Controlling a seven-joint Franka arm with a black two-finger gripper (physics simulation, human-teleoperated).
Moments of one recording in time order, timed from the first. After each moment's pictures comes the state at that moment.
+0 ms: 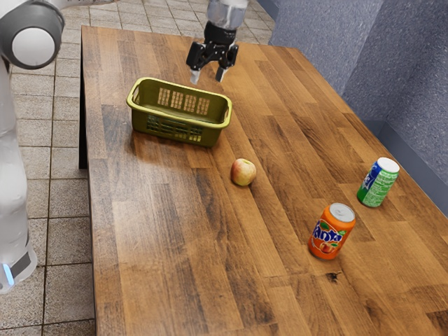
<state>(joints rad) 0.22 -0.05 0.10 -1.56 -0.05 1.39 -1.75</state>
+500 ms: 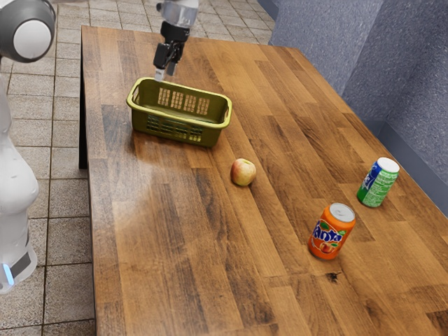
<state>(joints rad) 0.52 -0.11 0.10 -1.77 -0.06 1.47 -1.98</state>
